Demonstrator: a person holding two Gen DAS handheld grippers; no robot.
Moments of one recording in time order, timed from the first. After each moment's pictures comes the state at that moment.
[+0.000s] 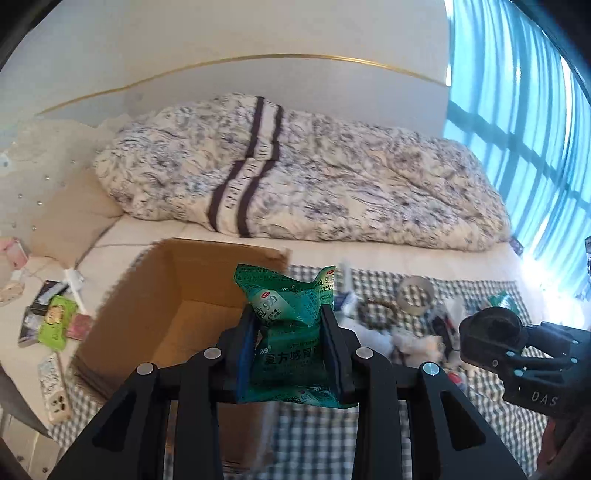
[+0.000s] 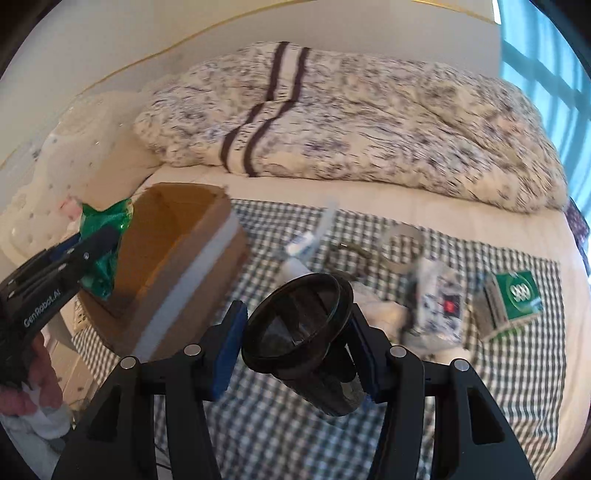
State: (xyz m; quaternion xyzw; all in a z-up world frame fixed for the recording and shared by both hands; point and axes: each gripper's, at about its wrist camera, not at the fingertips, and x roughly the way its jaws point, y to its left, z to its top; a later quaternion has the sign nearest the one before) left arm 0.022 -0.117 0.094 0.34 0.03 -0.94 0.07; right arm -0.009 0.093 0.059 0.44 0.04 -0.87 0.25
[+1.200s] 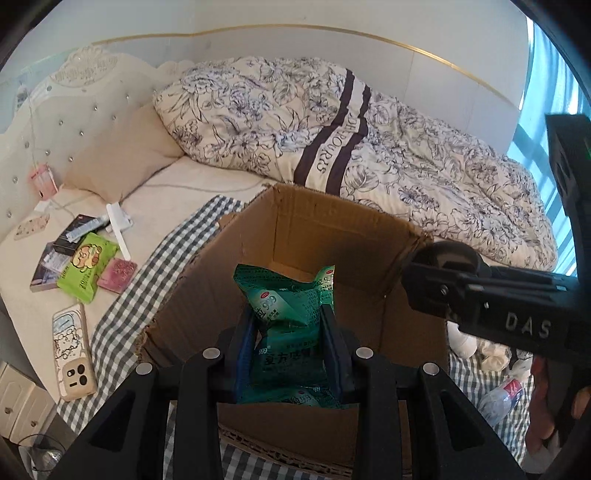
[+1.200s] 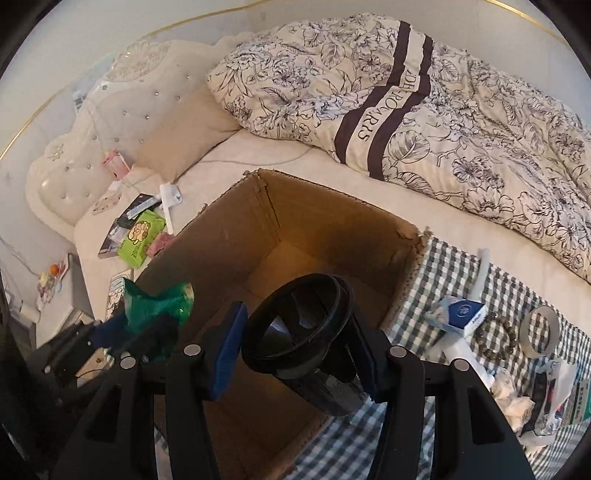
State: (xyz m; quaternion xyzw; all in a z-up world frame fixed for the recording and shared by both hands) left arm 0.028 -0.255 0.027 0.38 0.11 -0.91 0.13; right arm -0.045 -0.122 0.032 0.46 0.09 -0.81 0.35
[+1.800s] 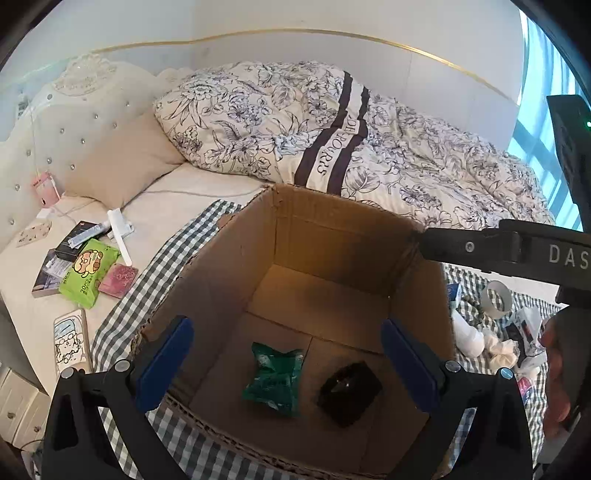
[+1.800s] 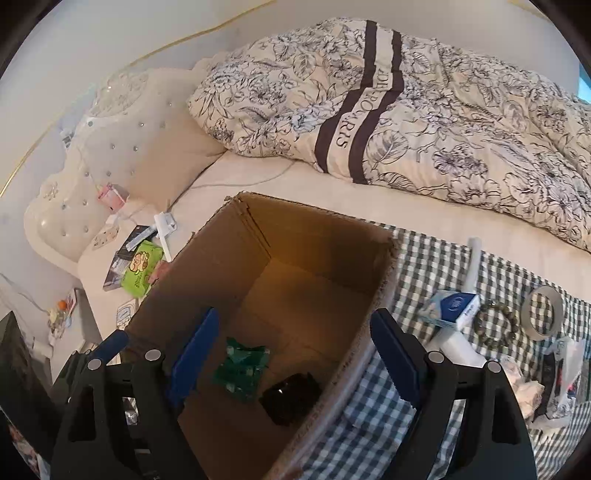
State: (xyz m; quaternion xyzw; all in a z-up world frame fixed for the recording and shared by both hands) left arm 0.032 -0.240 0.029 0.37 0.09 -0.91 0.14; right arm -0.056 -0.089 0.049 0.45 0.02 -0.83 0.33
